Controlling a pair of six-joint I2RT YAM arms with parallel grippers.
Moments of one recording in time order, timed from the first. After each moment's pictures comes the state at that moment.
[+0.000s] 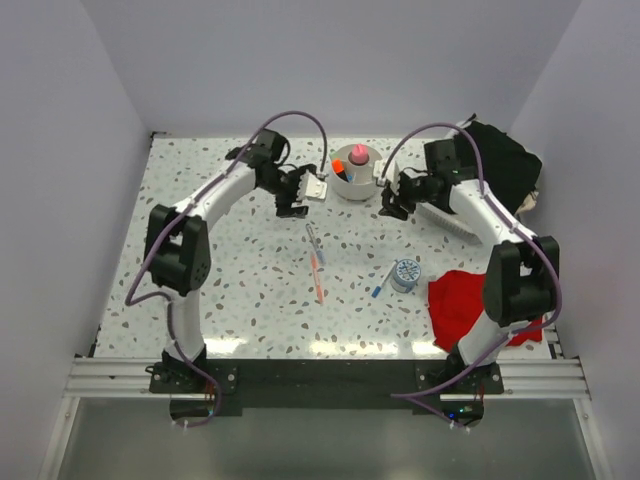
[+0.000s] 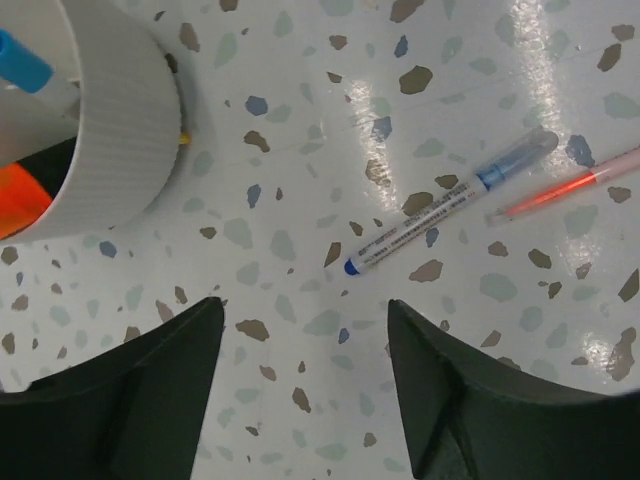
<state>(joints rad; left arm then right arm) -0.38 1.97 1.66 -0.76 0.66 1.26 0.18 1.70 1.36 -0.63 -0.75 -1.10</state>
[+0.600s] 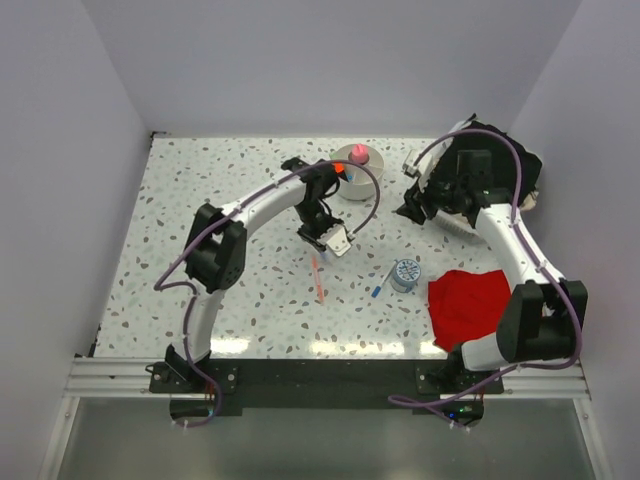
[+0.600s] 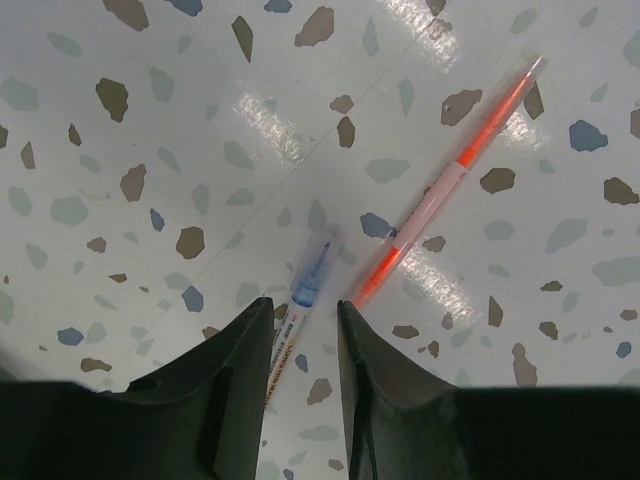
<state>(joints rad) -0.63 2.18 1.89 -1.28 0.54 1.76 0.05 1.45 1.17 -0.50 -0.76 -0.73</state>
